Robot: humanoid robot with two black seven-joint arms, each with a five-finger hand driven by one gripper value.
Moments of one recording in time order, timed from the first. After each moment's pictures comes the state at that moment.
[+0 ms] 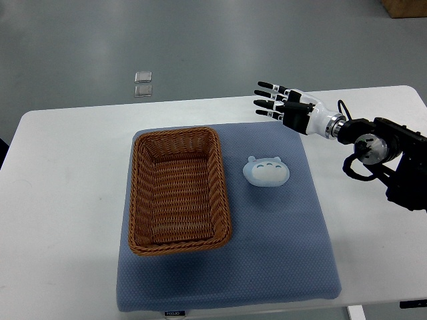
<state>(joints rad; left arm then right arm) 0.04 0.00 -0.12 -0.13 0.06 -0.06 0.04 0.88 -0.26 0.47 0.63 -0.04 0.39 0.07</state>
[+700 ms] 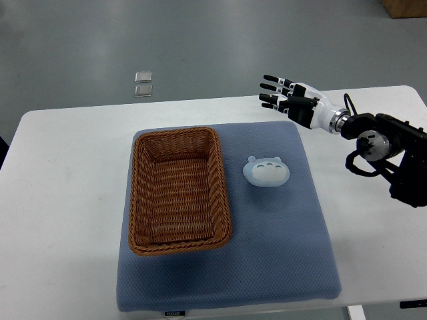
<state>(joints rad) 0.04 0.00 -0.12 -0.12 0.06 -0.05 0.04 0.90 -0.27 0.48 0.63 -0.14 0.36 0.13</state>
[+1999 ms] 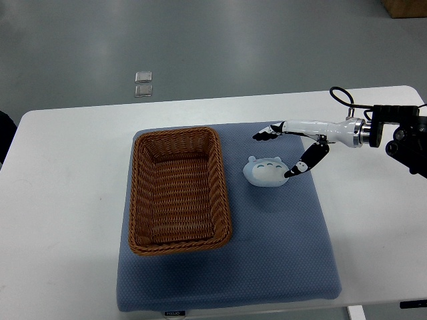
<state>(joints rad) 0.04 0.00 -0.12 -0.12 0.06 -0.05 0.04 0.90 -0.49 0.36 0.83 -1.37 0.37 0.61</state>
